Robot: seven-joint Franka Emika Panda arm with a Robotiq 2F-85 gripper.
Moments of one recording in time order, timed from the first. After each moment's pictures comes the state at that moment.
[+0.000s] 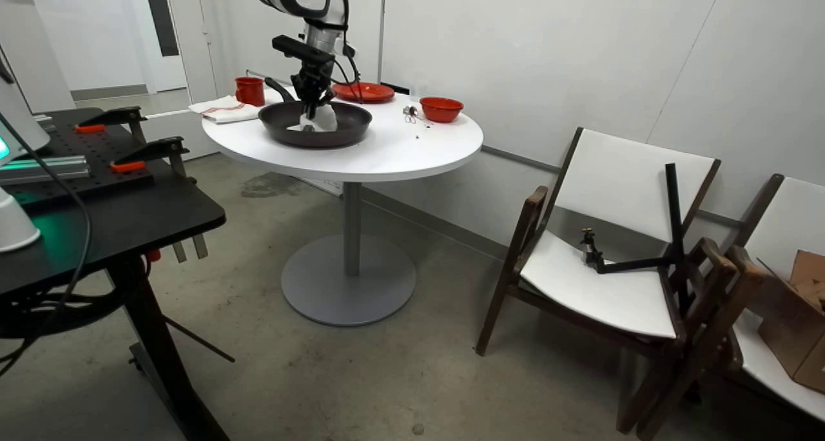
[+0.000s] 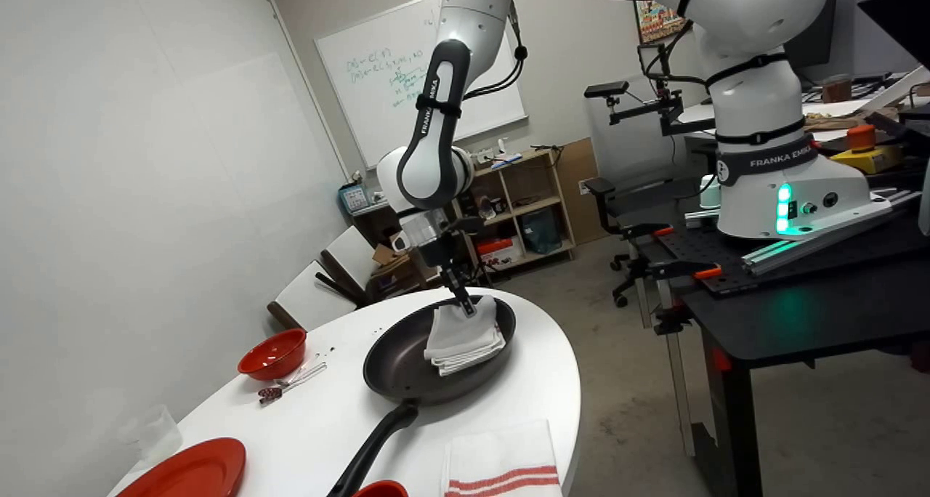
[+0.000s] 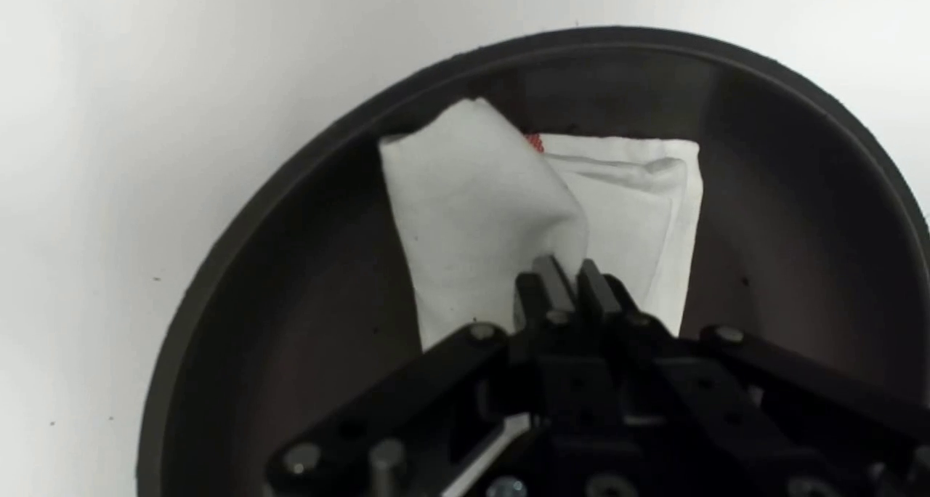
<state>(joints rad) -0.16 0.64 0.12 -1.98 0.07 2.46 -0.45</state>
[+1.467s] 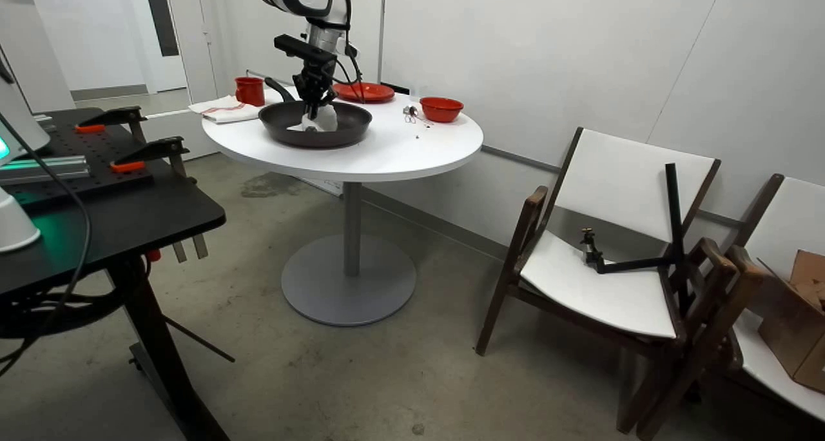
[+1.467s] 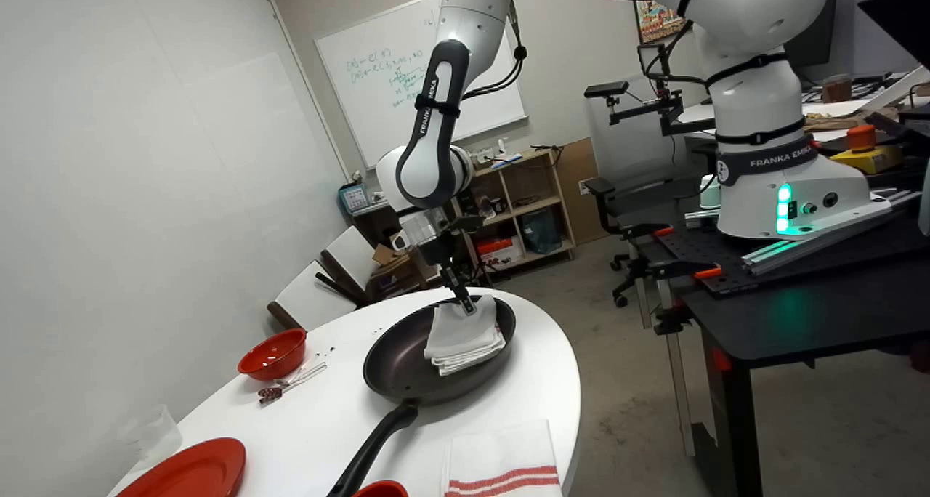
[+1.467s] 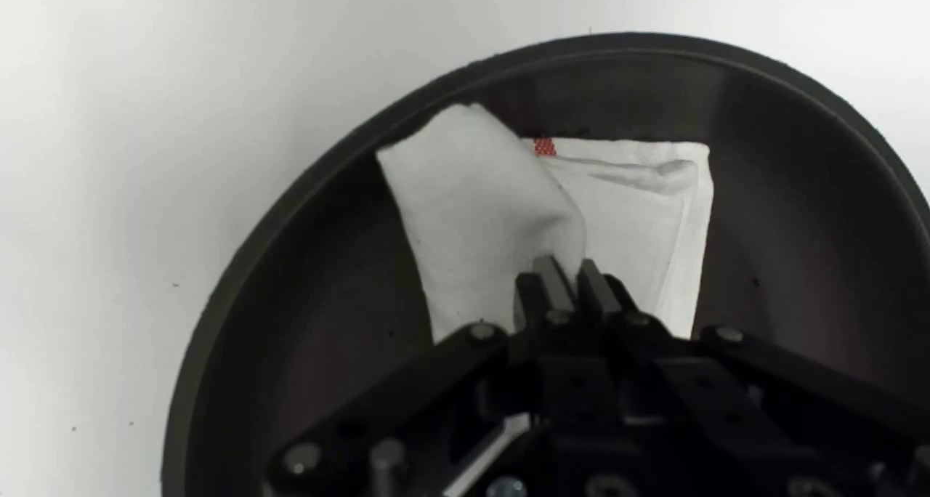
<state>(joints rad) -0.16 0.64 0.11 -1.97 0.07 2.44 -0.44</state>
